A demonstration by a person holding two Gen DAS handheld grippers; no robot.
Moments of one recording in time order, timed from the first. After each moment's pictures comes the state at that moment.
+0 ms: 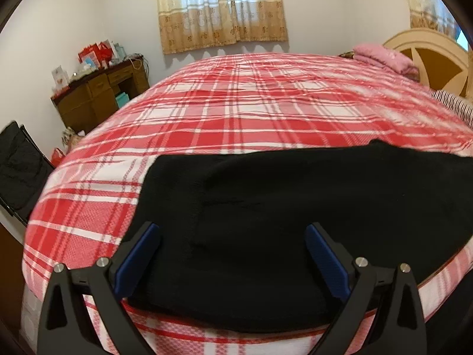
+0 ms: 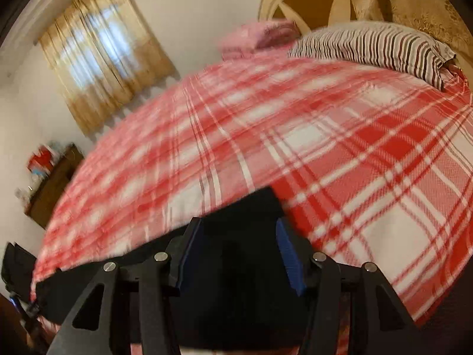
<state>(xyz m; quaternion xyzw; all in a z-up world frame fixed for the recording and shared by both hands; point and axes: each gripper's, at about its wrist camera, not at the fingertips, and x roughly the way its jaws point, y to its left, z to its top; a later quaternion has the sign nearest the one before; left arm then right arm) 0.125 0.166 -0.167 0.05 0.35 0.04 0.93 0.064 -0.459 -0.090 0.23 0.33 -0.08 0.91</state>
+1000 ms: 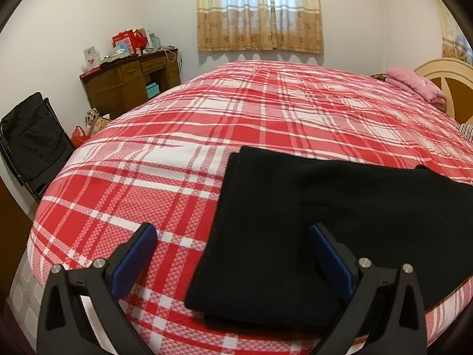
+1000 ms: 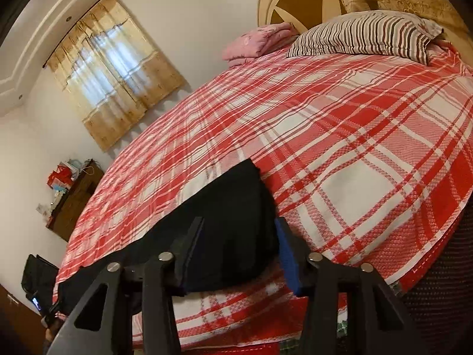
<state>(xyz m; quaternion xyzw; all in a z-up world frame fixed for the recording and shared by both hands) 0.124 0.224 -0.175 -0.02 0.33 0.10 0.94 0.010 -0.470 -0.104 0.27 0.30 -0.05 0.91</state>
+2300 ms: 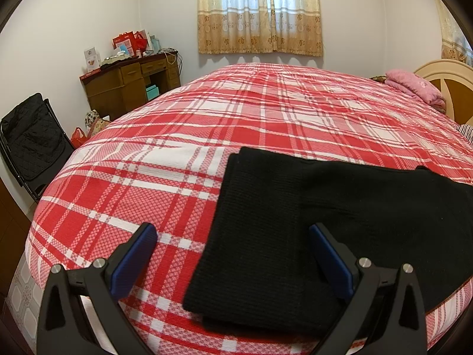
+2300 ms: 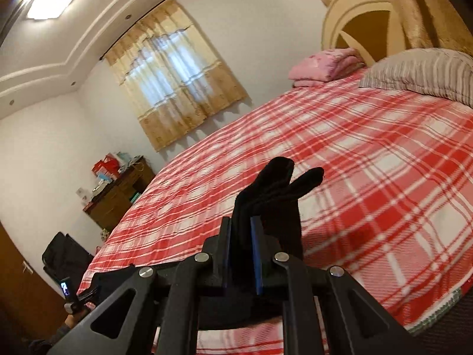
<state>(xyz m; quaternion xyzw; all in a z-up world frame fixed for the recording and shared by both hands) 0.123 0.227 -0.176 -0.02 0.33 0.10 0.94 0.020 -0.367 -0.029 0.23 0.23 0.09 0.94</state>
